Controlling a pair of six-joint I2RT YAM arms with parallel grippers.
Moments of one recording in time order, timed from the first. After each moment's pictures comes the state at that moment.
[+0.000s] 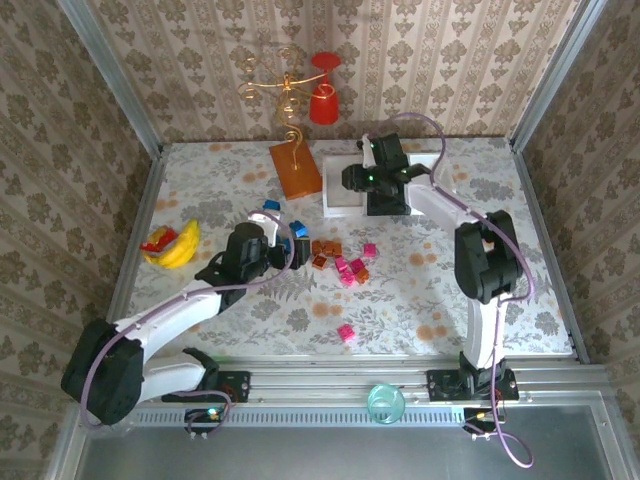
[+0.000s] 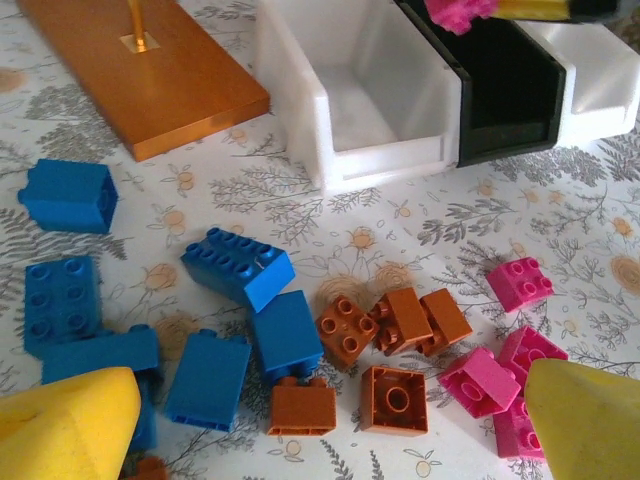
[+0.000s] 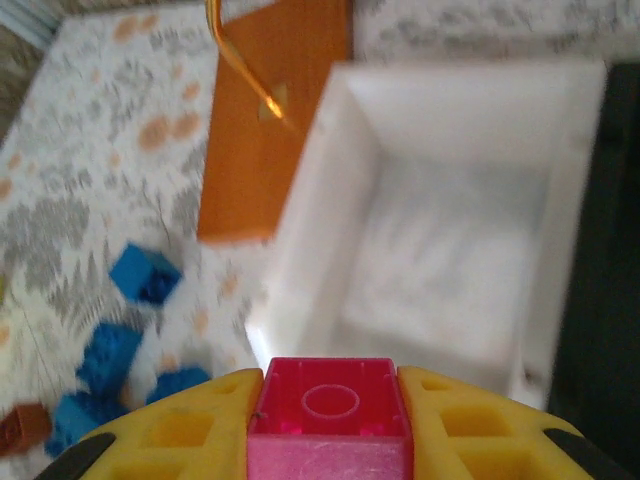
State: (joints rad) left arm -0.62 1.16 0.58 0.10 0.00 -0.28; right arm 0.35 2.01 1.63 -0.31 -0.21 0.34
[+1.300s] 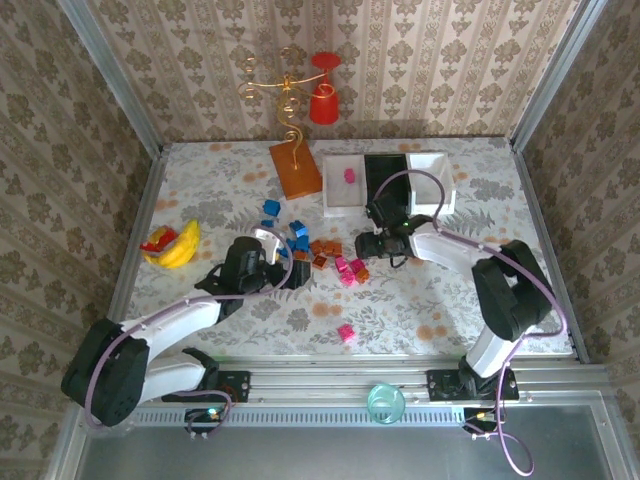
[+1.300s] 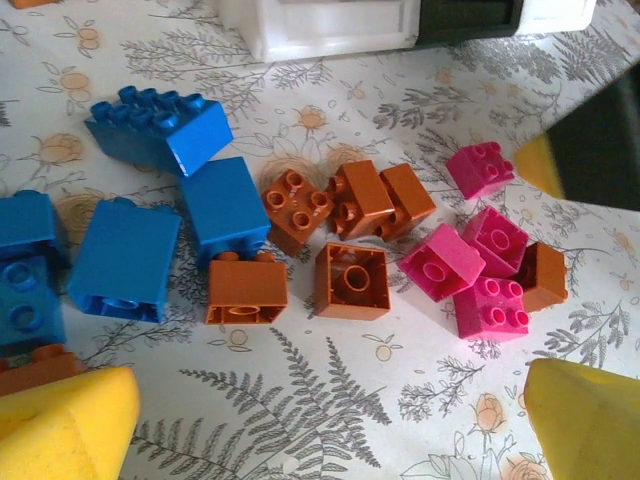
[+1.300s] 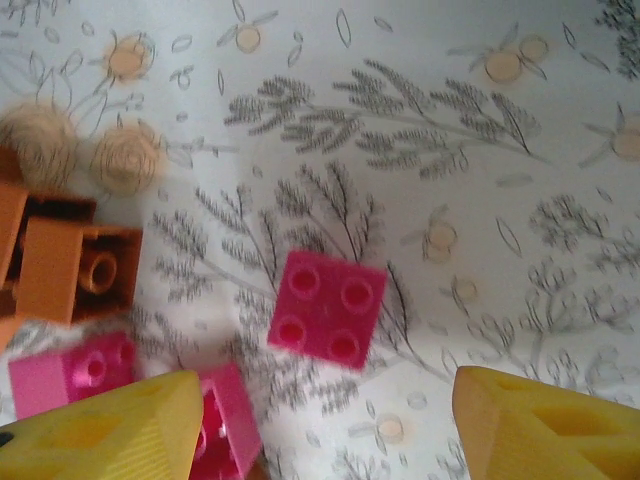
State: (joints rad) left arm -0.61 1.17 0.46 0.13 0.18 -0.30; right arm 0.50 1.72 1.08 -0.45 0.06 0.36
